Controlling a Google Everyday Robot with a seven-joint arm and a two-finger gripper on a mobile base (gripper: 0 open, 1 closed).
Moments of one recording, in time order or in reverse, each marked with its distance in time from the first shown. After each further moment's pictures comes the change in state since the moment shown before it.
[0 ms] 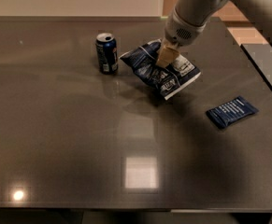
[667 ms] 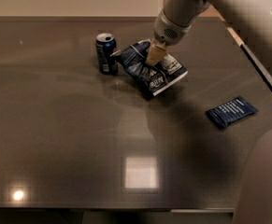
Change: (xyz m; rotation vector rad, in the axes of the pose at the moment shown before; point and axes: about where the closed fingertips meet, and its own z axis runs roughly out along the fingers) arm -0.025 -0.022 0.030 -0.025 -0.038 0.002
